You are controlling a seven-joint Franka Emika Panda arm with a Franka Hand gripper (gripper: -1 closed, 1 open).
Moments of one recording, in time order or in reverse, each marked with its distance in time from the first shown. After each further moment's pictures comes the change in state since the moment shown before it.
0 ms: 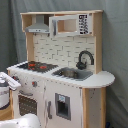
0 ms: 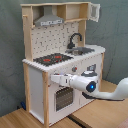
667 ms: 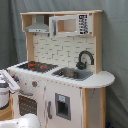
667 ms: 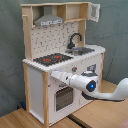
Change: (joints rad) arm 0.000 0.000 0.005 0.001 0.063 0.000 0.216
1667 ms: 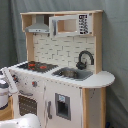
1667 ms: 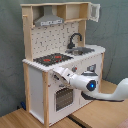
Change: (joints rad) arm 0.002 0.000 0.004 0.000 0.055 0.002 0.308
